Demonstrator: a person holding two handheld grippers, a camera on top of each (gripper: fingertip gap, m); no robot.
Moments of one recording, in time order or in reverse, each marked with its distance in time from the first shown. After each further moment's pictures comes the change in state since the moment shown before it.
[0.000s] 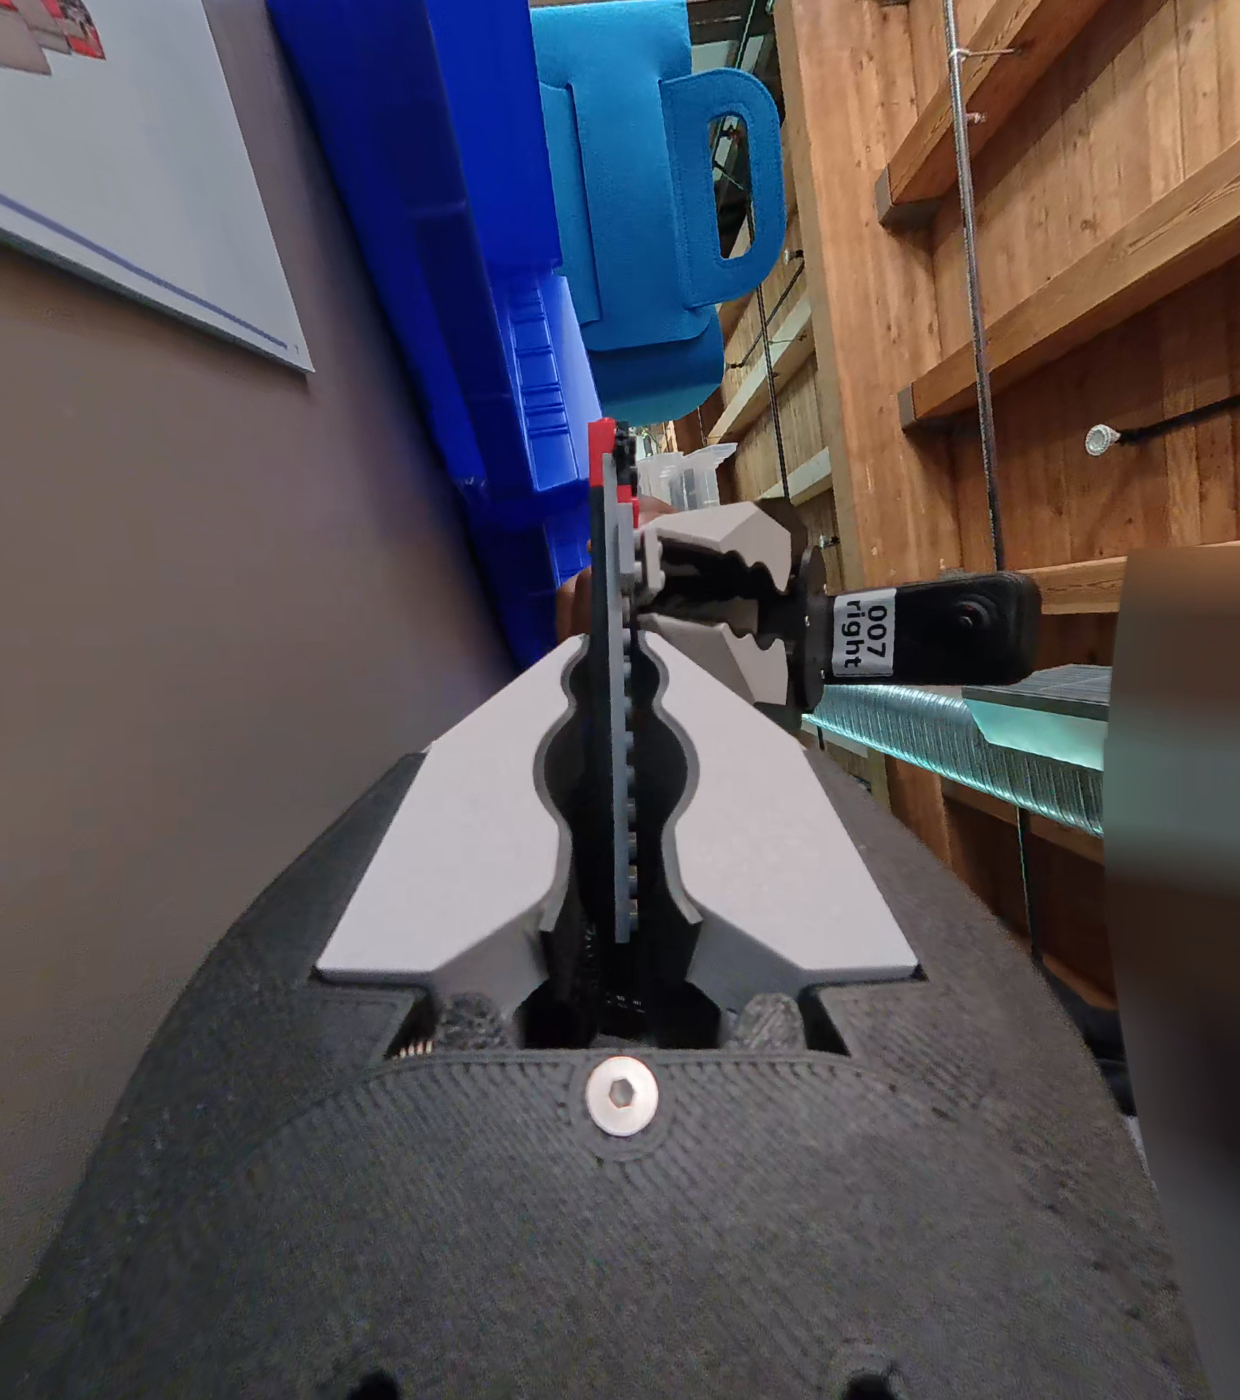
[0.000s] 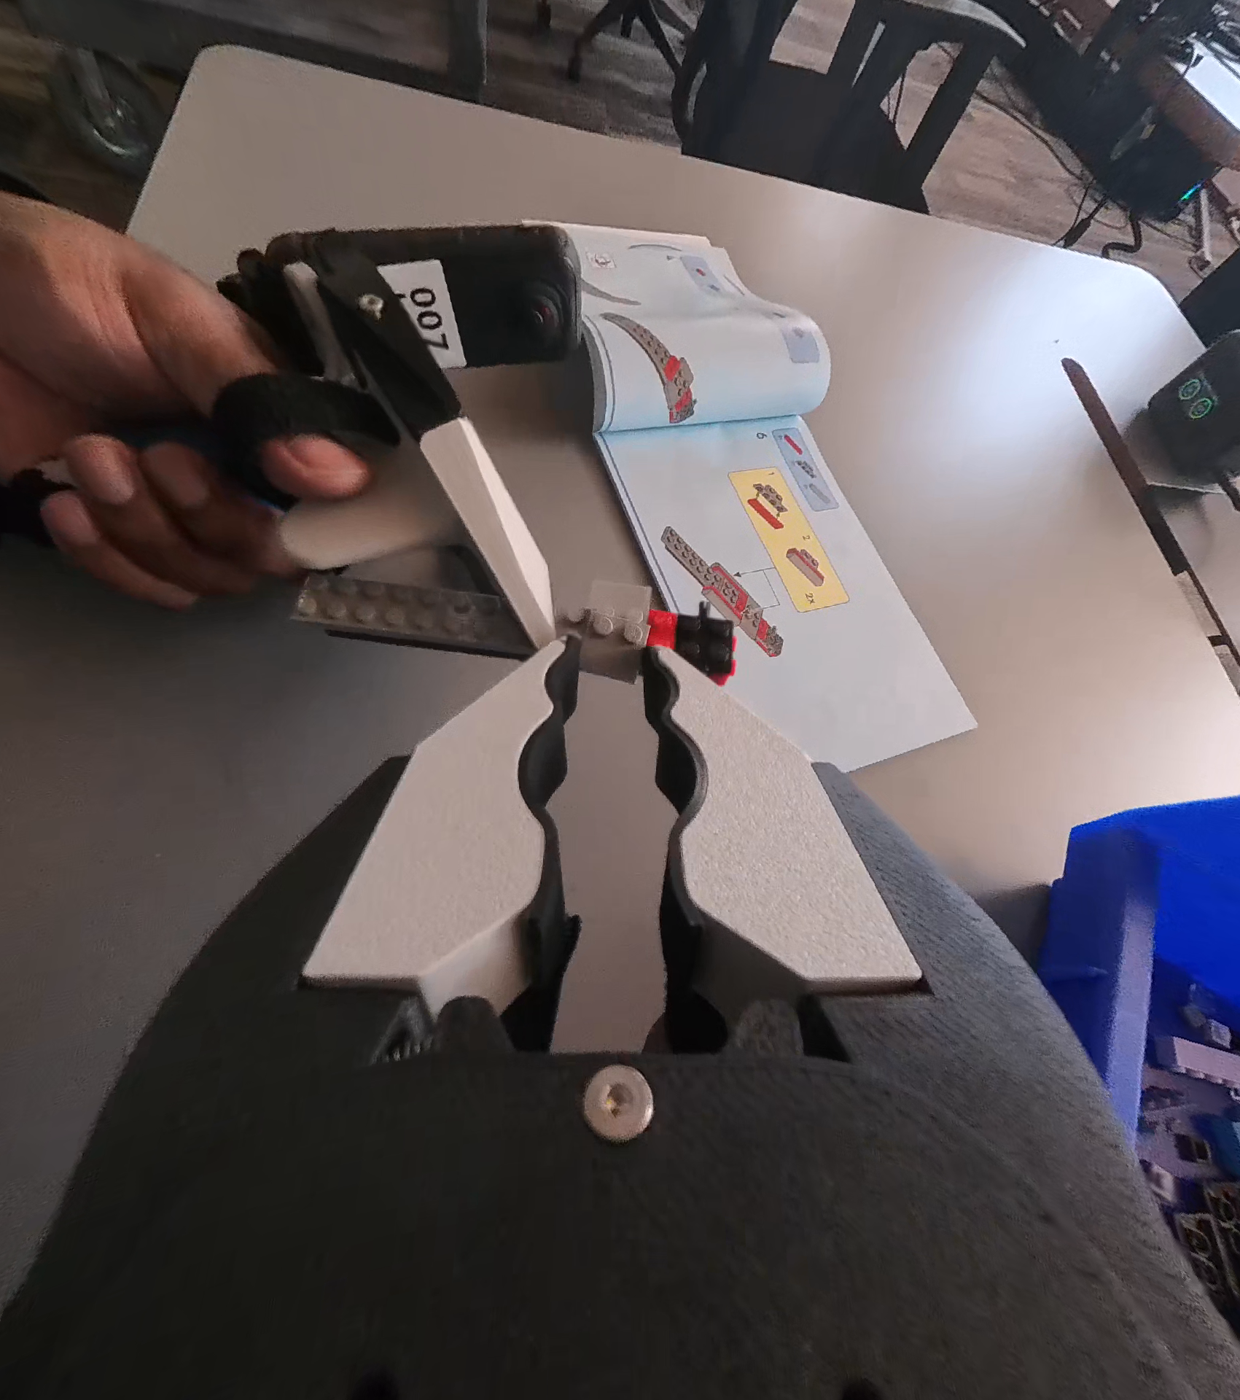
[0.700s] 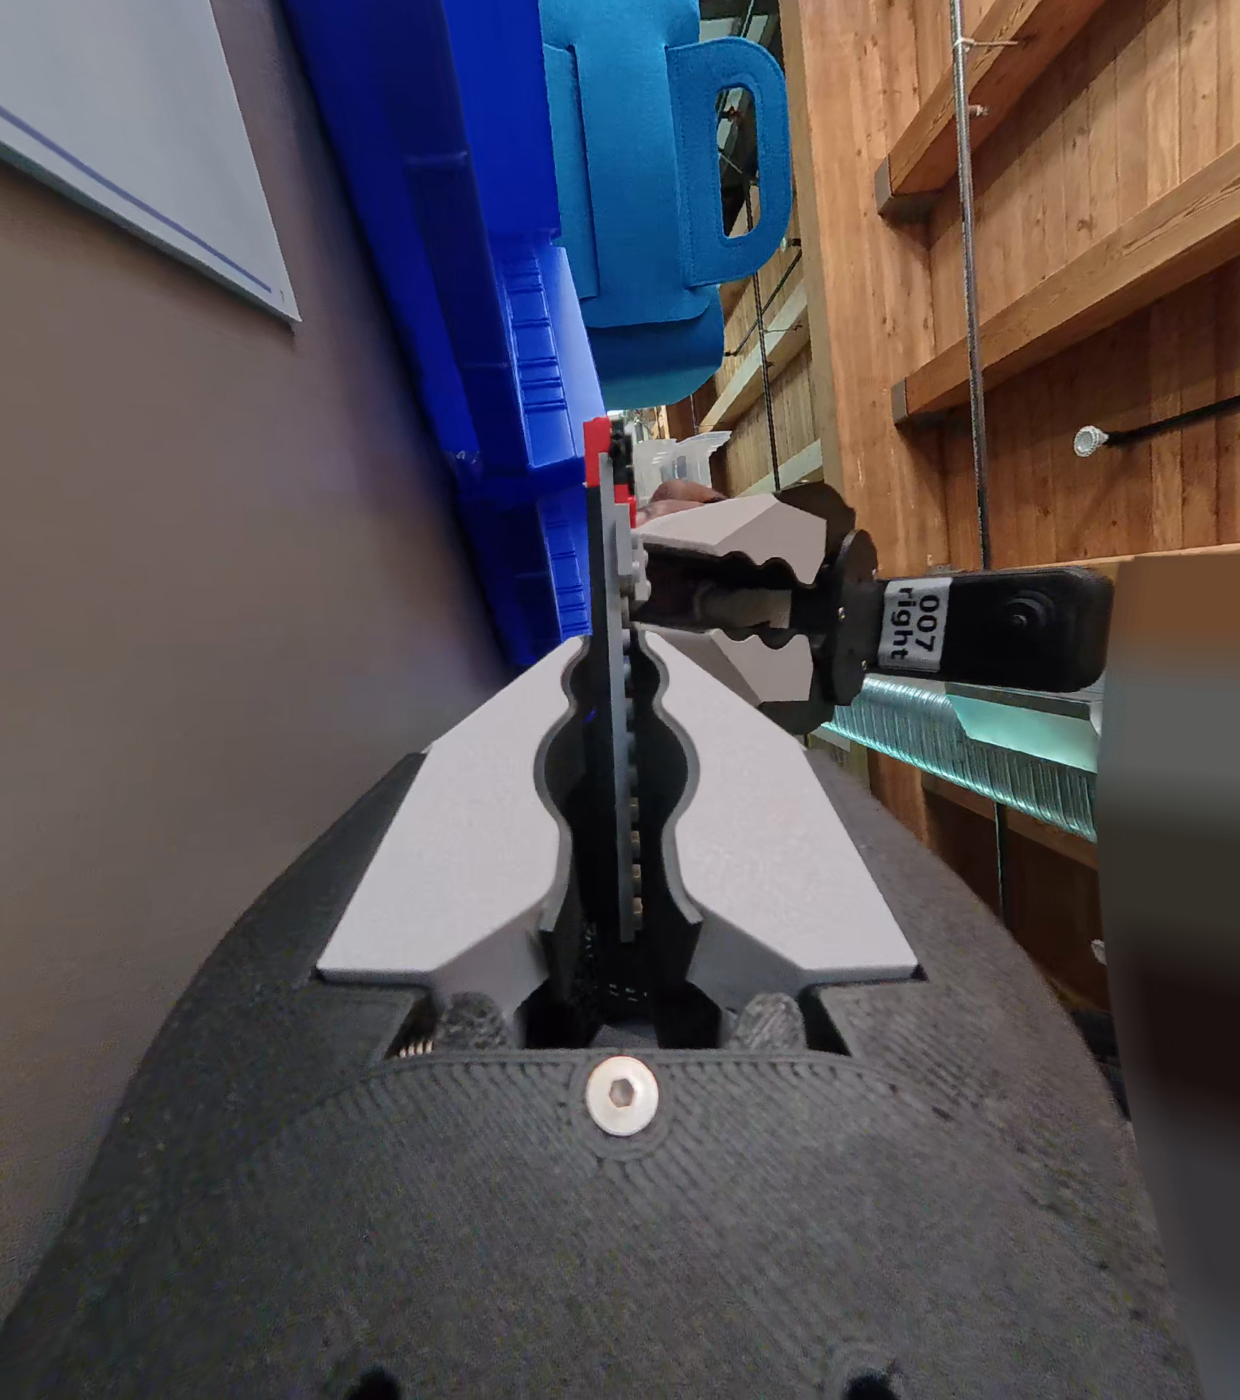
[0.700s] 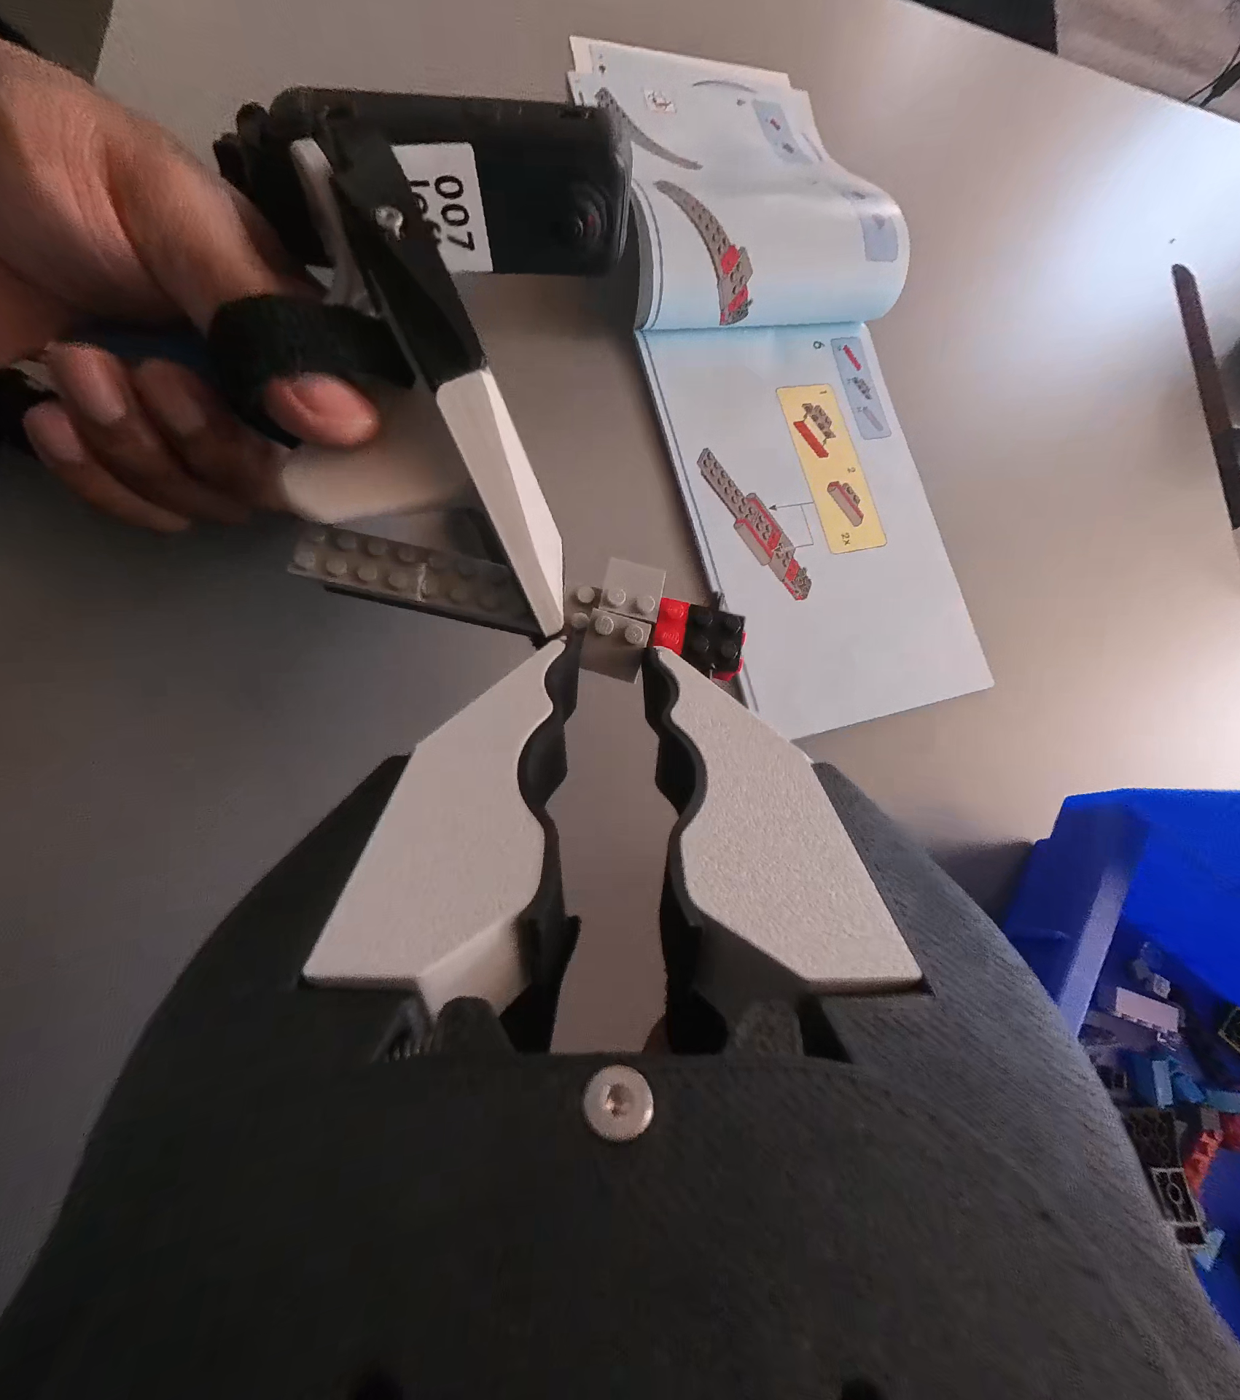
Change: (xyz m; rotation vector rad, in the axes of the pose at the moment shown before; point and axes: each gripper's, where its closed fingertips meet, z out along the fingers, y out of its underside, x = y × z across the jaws) left arm -0.001 0.009 0.004 -0.020 0.007 -0.032; right arm -0.007 0.010 -0.006 -0.186 -0.057 -0.061
